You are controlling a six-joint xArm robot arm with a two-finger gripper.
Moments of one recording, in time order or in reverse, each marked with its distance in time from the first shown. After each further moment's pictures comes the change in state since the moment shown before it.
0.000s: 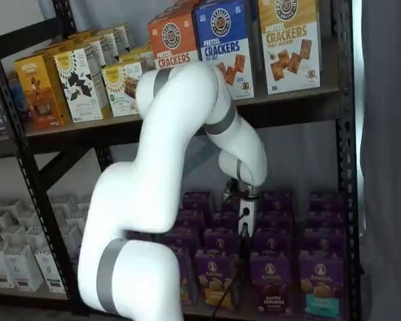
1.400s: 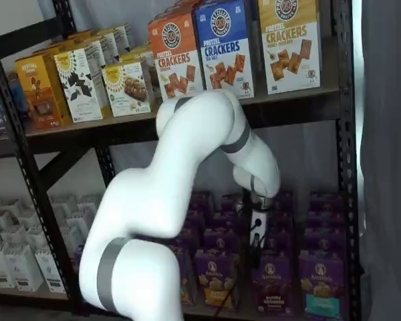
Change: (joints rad) arm -0.042 0.242 -0.275 -0.021 0.084 -0.020
